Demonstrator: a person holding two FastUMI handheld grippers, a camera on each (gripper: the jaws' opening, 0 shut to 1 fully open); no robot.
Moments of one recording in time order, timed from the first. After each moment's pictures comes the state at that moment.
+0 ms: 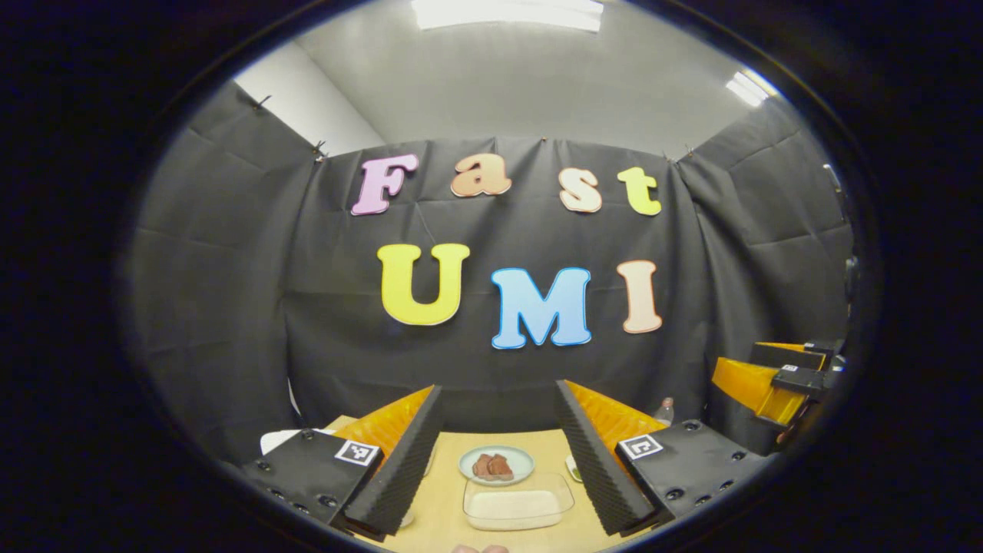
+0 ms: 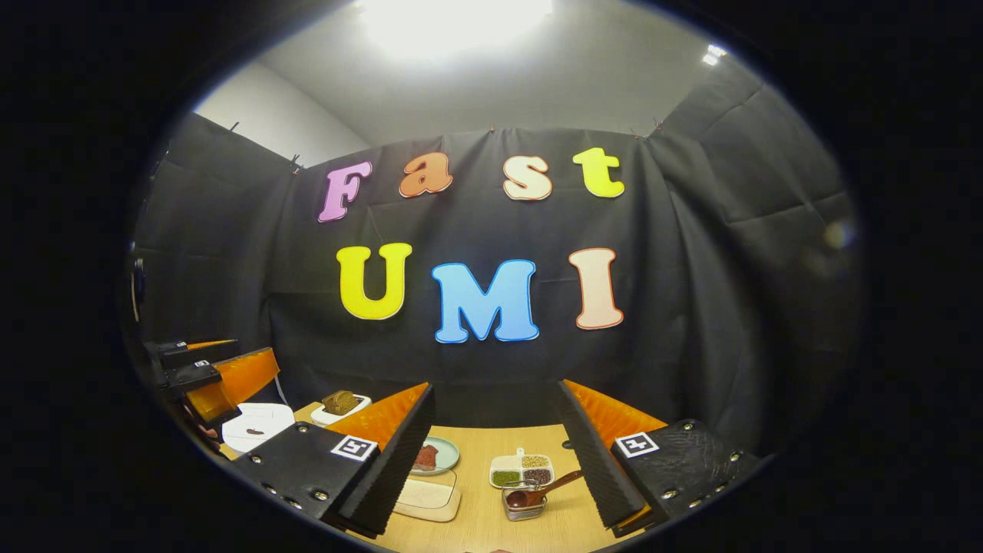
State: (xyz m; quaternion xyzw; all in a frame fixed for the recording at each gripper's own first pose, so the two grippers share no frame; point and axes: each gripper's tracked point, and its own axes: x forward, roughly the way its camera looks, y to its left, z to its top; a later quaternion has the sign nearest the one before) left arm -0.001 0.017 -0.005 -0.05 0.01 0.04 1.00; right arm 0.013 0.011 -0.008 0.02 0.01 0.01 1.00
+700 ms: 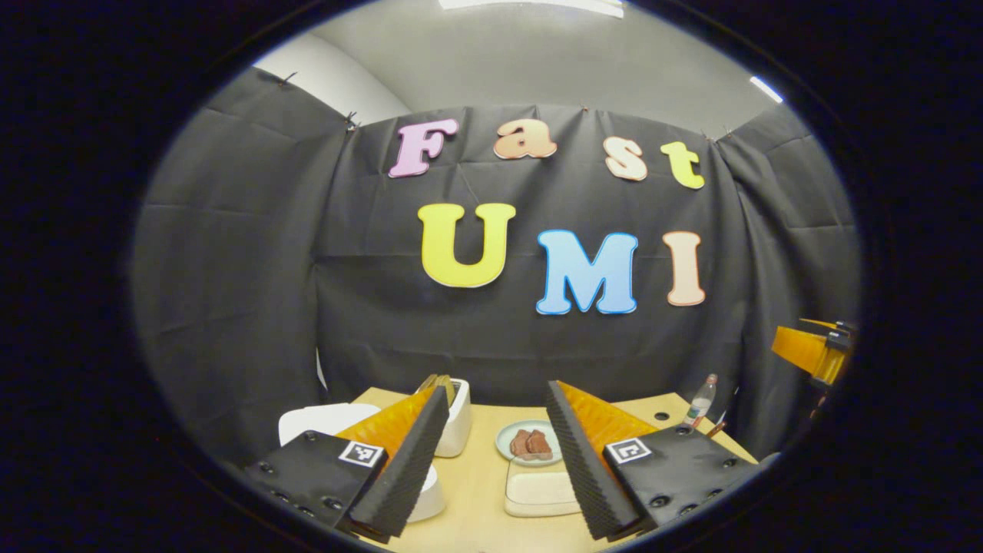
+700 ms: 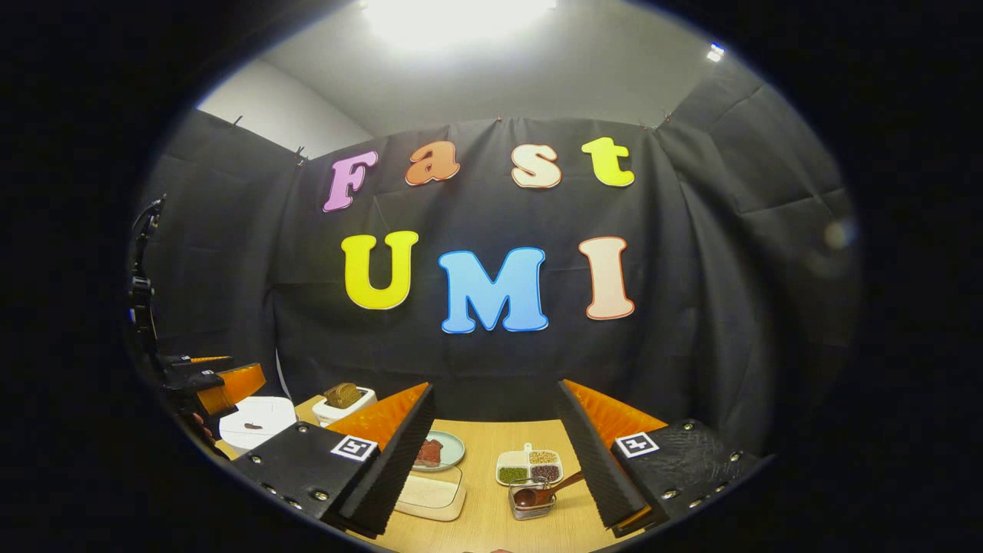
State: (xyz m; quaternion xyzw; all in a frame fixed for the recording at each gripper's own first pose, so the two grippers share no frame) left arm 0.013 0.099 -0.089 -0.06 0.10 0.10 0.99; right arm 0.031 0.027 -0.029 0.01 0.03 0.02 1.00
